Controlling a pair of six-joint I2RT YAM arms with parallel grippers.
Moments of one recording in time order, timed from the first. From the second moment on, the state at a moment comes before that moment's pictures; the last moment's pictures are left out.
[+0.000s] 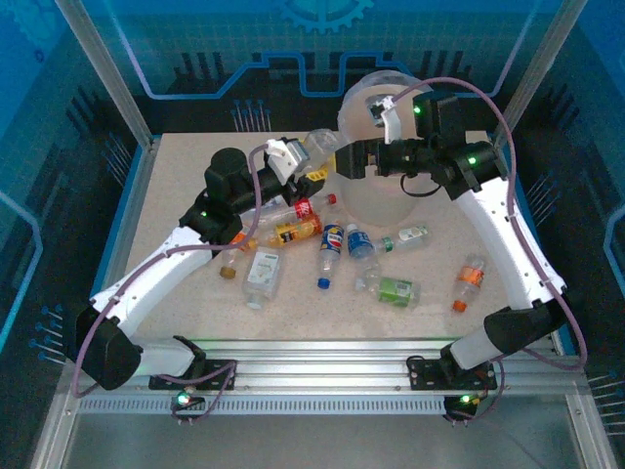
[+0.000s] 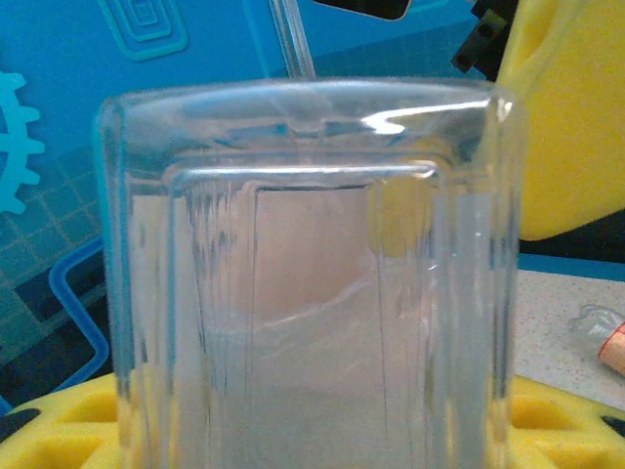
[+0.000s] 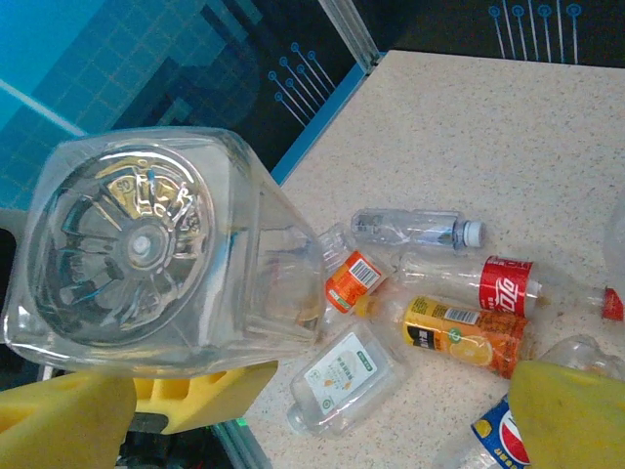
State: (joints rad) left arm -0.51 1.32 1.17 0.14 0.39 0.27; right arm 0.40 1.51 1.85 -0.90 -0.61 0.29
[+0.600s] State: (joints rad) left arm -0.55 1.35 1.18 0.13 0.38 0.34; right arm 0.45 1.53 1.86 -0.88 -0.70 0.28
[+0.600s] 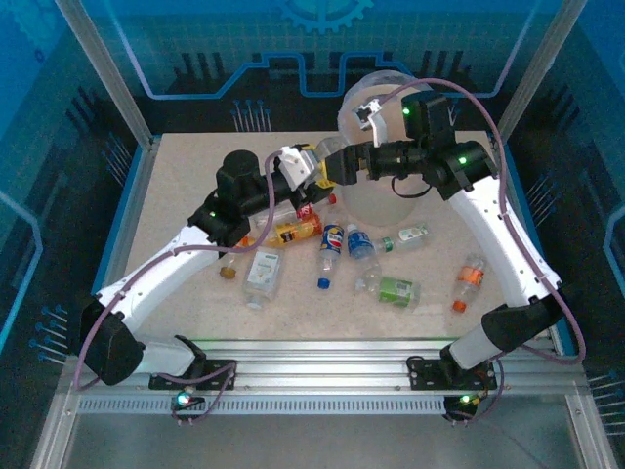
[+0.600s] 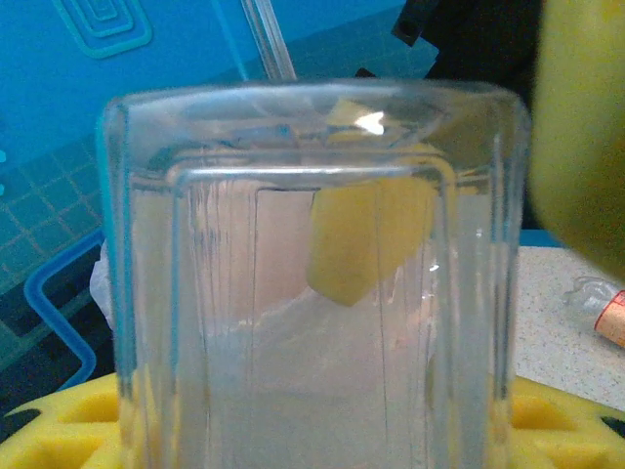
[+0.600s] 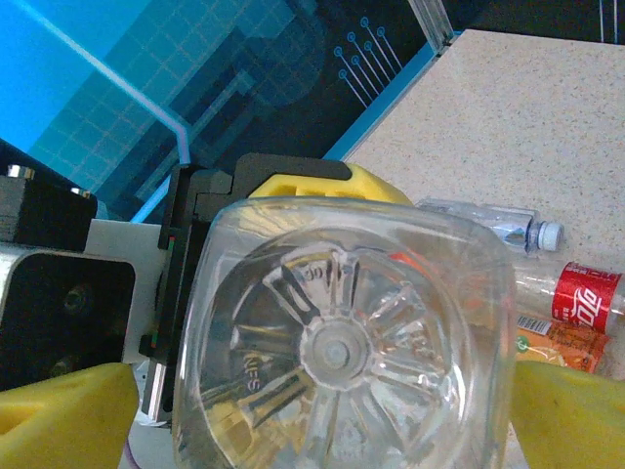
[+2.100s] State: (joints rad) left arm -0.57 1.00 0.93 0.21 -0.03 0.12; right arm 0.15 1.62 2.14 -0.82 -0.42 0.34
